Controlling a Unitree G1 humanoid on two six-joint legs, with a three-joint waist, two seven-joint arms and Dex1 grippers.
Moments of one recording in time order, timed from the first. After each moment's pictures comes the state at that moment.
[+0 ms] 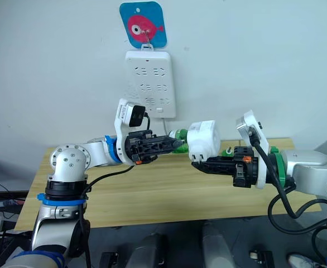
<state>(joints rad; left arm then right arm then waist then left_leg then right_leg) -0.69 0.39 0.08 -0.03 -1.16 1.19 -0.92 -0.41 -0.97 -0.13 -0.55 1.69 1.07 0.35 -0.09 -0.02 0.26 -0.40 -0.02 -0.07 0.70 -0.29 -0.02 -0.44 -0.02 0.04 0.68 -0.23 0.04</state>
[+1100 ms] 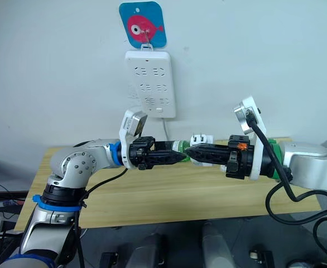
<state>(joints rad) -0.64 0.48 -0.07 -0.07 -0.89 0.97 -1.10 -0.54 -1.01 -0.04 -0.50 1.91 1.00 0.12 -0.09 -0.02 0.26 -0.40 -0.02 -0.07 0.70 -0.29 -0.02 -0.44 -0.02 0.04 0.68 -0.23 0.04</state>
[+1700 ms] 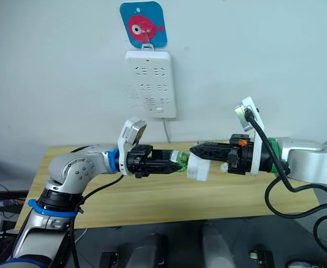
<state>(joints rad) -0.59 0.52 -0.10 -0.08 -0.86 0.93 -1.17 -0.55 -1.01 -0.01 -0.42 1.90 1.02 0.10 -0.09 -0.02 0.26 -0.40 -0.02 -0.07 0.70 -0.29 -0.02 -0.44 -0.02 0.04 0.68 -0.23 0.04</state>
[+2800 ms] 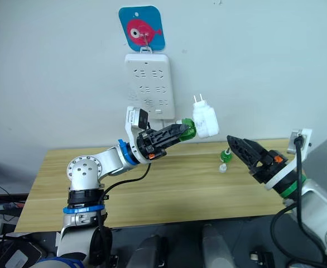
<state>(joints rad) -0.62 0.13 0.29 0.07 -1.34 1.24 -0.49 0.05 -0.57 -0.31 -0.70 1.56 0.63 -0.10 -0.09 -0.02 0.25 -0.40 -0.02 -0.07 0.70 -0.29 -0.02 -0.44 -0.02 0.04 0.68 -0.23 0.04</state>
